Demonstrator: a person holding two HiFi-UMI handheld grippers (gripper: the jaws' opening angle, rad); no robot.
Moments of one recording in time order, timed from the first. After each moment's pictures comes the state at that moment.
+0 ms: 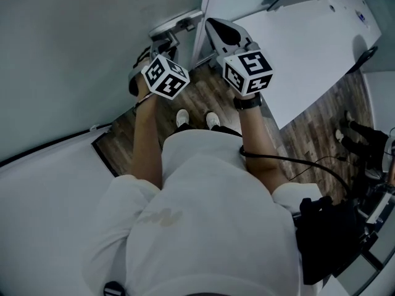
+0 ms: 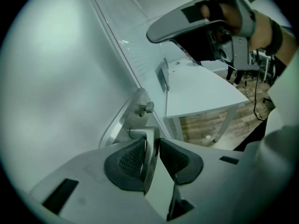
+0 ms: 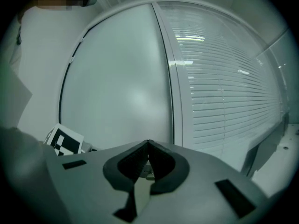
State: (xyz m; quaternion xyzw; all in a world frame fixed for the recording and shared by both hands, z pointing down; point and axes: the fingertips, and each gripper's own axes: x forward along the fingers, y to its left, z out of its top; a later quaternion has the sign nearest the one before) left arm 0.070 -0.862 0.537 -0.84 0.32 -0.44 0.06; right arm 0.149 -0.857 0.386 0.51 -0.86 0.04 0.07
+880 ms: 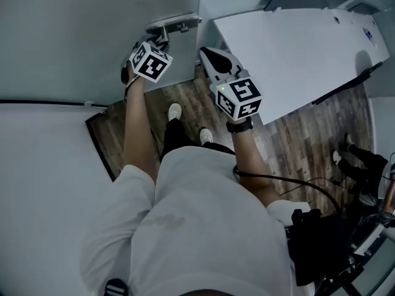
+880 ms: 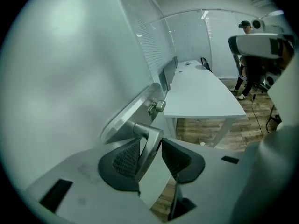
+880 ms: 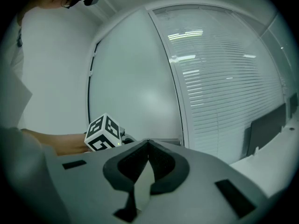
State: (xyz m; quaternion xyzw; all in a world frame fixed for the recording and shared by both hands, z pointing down) left arm 0.089 -0.771 0.531 -0.82 0.38 -0.43 -0.01; right arm 0.187 -0.678 0.407 0.44 -0.89 0.09 0.05
